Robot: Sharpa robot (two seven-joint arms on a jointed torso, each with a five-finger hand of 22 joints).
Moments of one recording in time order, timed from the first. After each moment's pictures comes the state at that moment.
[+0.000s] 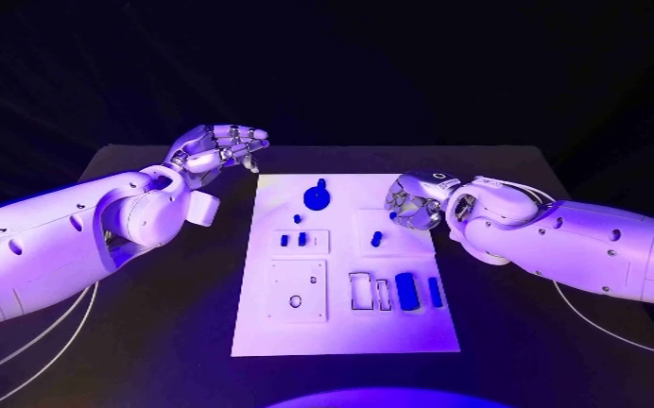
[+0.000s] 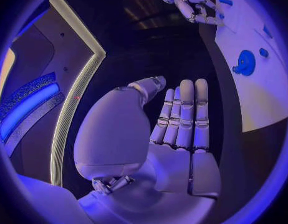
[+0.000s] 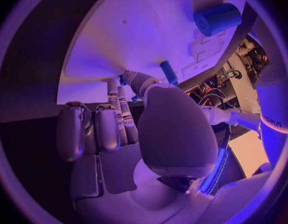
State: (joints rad) left arm 1.19 -0.87 -0.01 1.40 -0.11 -0.12 0.36; left_hand 1.39 -0.23 0.56 0.08 0.24 0.87 0.20 0.29 0.27 0.92 0.14 0.38 0.14 1.01 0.06 1.06 0.45 0.17 0.83 0.17 0.93 0.69; right arm 1.19 -0.84 -0.16 1.44 -1.56 -0.32 -0.11; right_hand 1.36 -0.27 0.51 0.10 0.22 1.03 0.15 0.20 0.28 1.21 0.08 0.07 0.08 1.47 0.00 1.34 1.20 0.08 1.45 0.09 1.35 1.28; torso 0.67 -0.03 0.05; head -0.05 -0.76
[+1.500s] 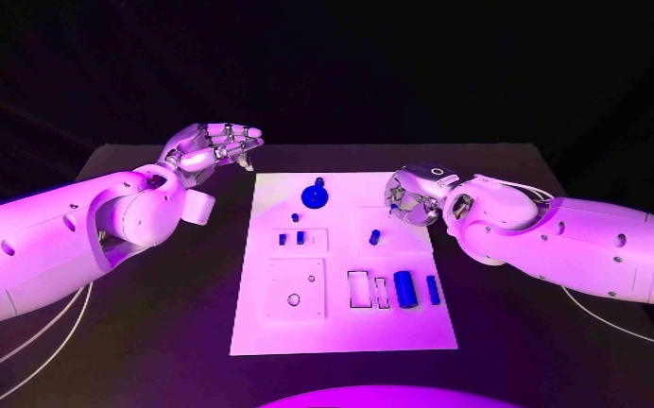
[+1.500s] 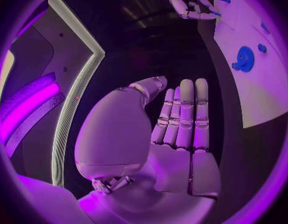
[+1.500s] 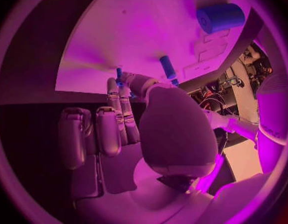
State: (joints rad) left arm 1.19 -0.87 -0.02 1.40 -0.12 -0.13 0.36; left_hand 1.40 -0.22 0.54 0.06 0.24 0.87 0.20 0.29 0.27 0.92 0.14 0.38 0.13 1.01 0.06 1.05 0.44 0.17 0.84 0.16 0.92 0.68; right arm 1.20 -0.87 -0.16 1.52 -1.67 -0.37 -0.19; right_hand 1.37 -0.22 0.63 0.04 0.19 1.10 0.11 0.29 0.38 1.31 0.07 0.08 0.09 1.47 -0.03 1.39 1.22 0.05 1.47 0.08 1.46 1.31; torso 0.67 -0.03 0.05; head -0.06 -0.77
